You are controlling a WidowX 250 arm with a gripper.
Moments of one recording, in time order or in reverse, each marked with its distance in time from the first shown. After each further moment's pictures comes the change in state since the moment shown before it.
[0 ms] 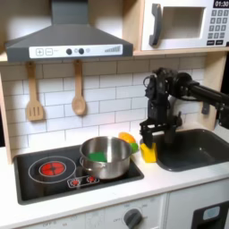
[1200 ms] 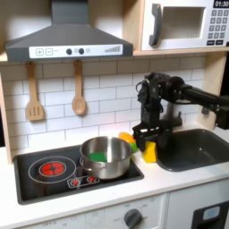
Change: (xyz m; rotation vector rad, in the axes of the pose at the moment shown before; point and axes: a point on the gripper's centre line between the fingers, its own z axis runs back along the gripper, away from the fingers) arm 0.008 0.013 -0.011 -0.012 -0.021 -0.012
